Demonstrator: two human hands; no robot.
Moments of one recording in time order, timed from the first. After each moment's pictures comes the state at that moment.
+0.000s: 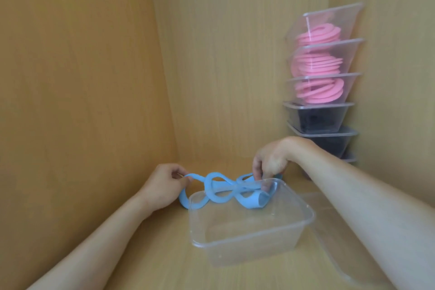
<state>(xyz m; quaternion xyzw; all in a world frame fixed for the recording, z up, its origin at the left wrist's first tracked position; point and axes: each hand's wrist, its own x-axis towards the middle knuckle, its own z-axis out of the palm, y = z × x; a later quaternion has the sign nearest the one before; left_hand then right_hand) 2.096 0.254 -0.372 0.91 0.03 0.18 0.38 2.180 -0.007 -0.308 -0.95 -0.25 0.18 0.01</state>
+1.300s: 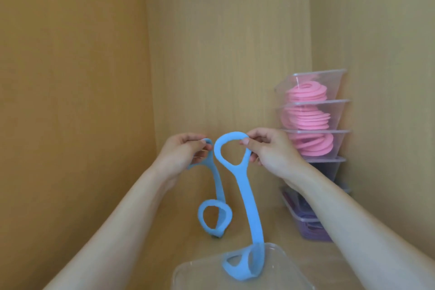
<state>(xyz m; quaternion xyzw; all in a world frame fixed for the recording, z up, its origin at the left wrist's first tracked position) 2.149 0.191 -0.240 0.72 -0.10 0.20 0.66 2.177 -0.015 -0.251 -0.74 -0.24 -0.23 0.59</state>
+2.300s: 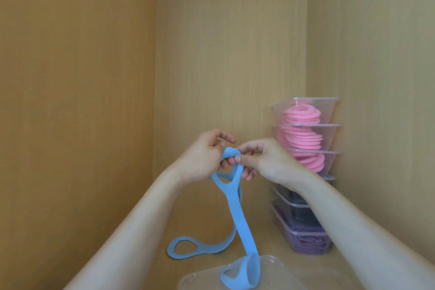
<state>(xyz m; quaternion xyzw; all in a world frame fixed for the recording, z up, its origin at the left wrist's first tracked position) 2.111 0.169 -0.212 0.80 -0.24 0.18 0.51 2.155 -0.008 -0.227 -0.79 -0.31 -0.14 0.51</state>
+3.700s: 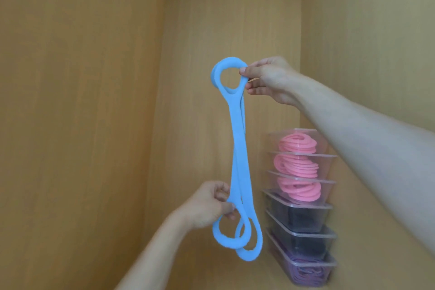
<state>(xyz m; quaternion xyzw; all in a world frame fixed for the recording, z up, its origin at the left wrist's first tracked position) 2.139 0.180 -0.246 0.80 -0.27 0.08 0.53 2.126 0.019 -0.021 -0.73 -0.27 -0.28 0.57</state>
